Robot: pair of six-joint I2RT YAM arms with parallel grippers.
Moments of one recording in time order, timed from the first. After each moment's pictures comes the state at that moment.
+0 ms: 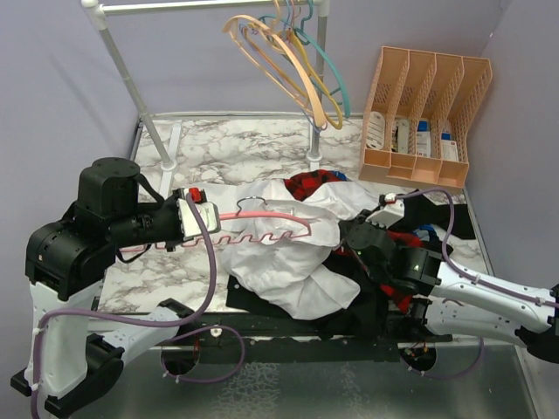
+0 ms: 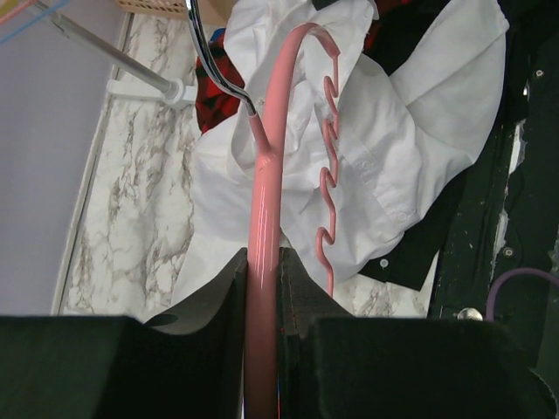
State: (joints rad) left arm -0.47 0.98 1.82 -1.46 0.58 0.80; right arm 1.11 0.90 0.74 -0.42 0.88 0.99
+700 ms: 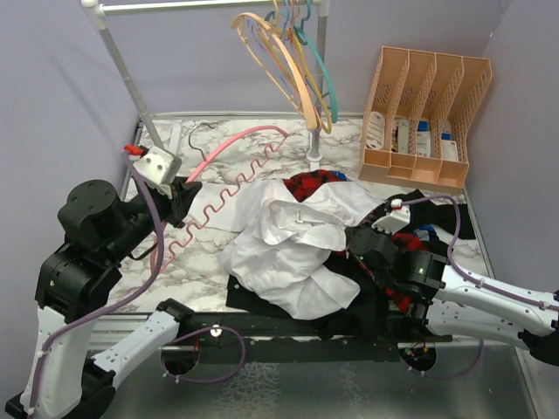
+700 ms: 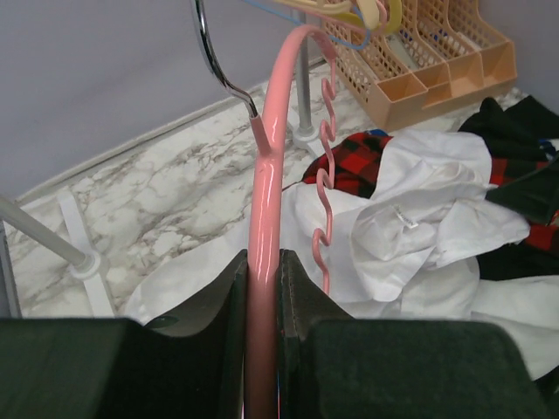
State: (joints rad) left arm -0.48 0.79 1.50 -0.91 0.09 0.09; right arm 1.11 0.84 0.70 -0.53 0.88 1.08
